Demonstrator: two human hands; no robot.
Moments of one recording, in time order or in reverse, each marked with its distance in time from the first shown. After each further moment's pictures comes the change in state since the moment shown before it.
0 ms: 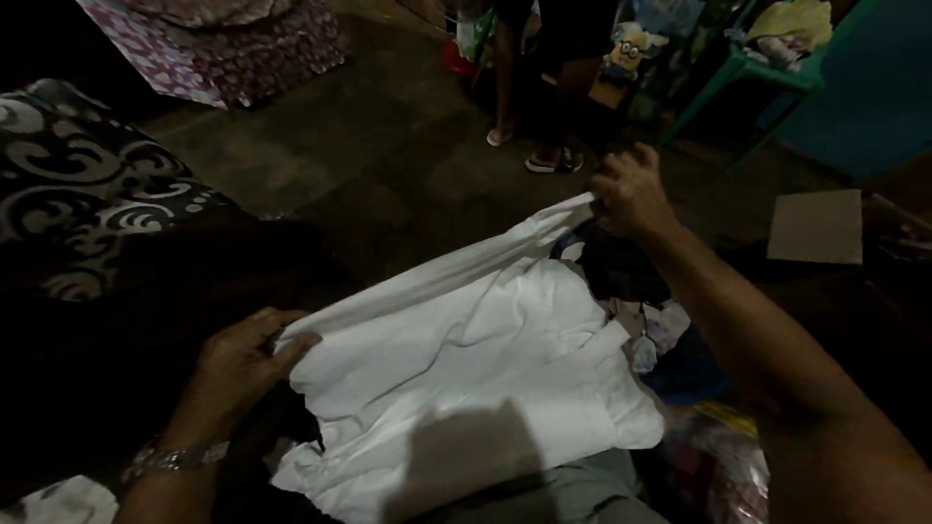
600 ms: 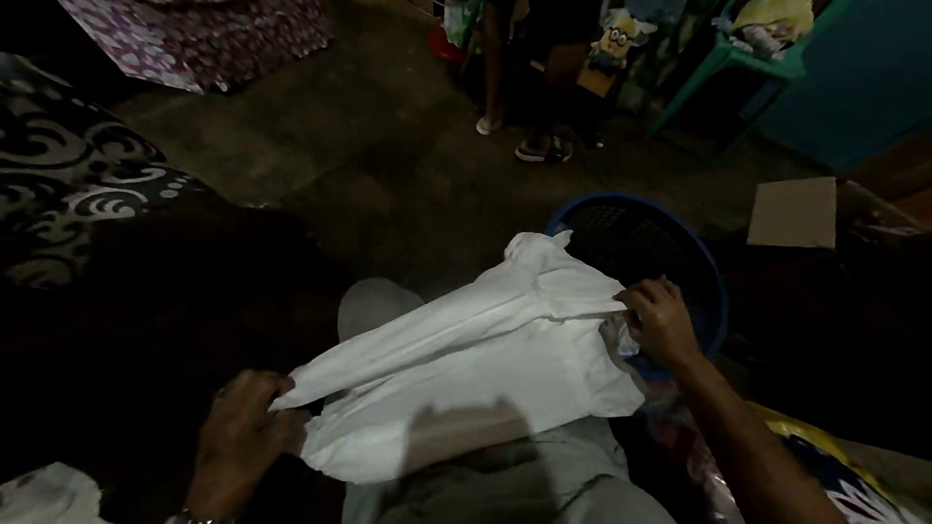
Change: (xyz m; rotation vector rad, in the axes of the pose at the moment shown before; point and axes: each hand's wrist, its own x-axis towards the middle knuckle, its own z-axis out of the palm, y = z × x) left_hand -0.099 -0.002 0.041 0.237 0.087 0.079; right_hand -0.210 -0.069 0.002 0.089 -0.068 0.295
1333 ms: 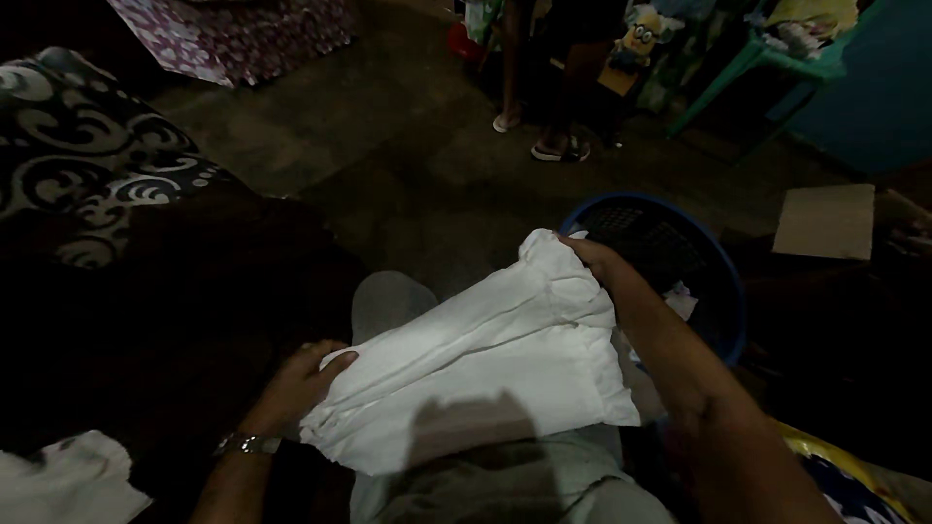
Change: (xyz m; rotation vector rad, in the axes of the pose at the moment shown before) left_hand 0.039 -0.003 0.019 -0.316 -0.463 -0.475; right_hand 0.127 0.036 0.122 1.400 -0.486 0.693
